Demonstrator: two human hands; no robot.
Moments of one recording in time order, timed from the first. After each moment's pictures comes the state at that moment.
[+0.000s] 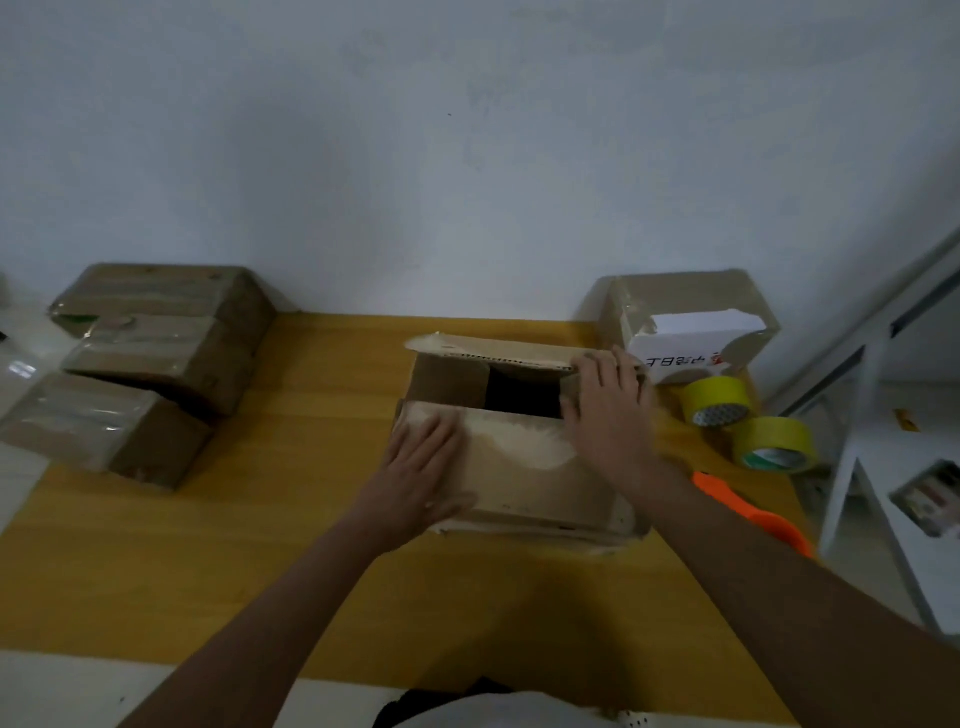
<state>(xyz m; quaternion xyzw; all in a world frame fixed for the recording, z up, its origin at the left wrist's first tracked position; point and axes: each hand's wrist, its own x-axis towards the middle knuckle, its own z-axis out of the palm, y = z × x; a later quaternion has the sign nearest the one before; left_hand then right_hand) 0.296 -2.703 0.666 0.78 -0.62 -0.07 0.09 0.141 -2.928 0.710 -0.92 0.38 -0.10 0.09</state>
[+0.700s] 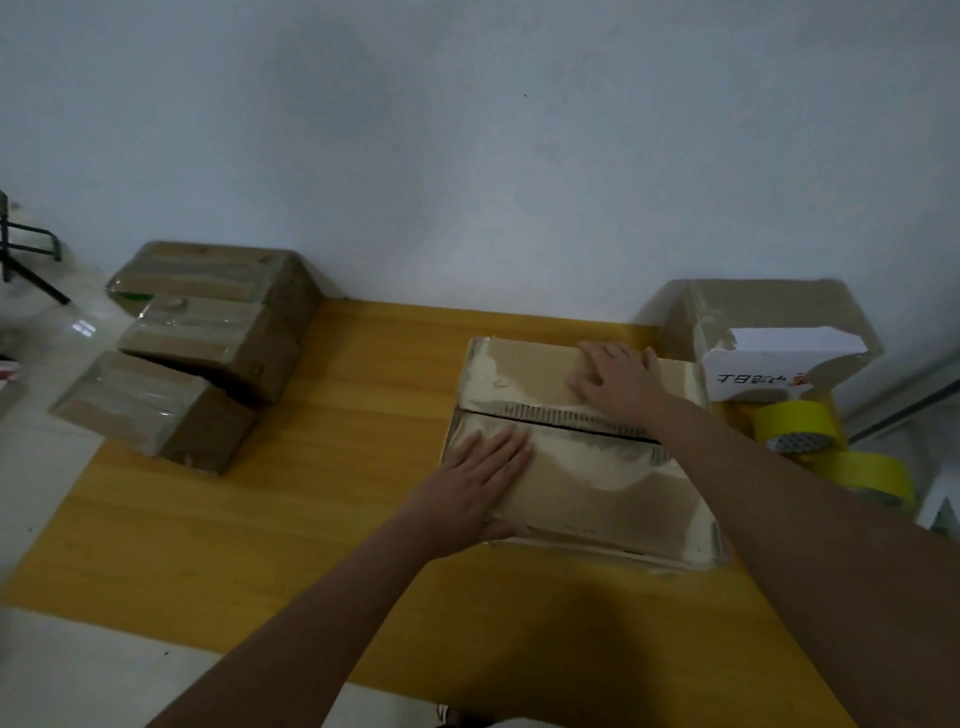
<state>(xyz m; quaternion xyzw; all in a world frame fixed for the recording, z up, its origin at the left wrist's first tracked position) 0.311 -2.718 0.656 0.74 -0.67 -0.09 -0.02 0.237 -2.993 0.674 -0.94 0.29 0.11 0.16</state>
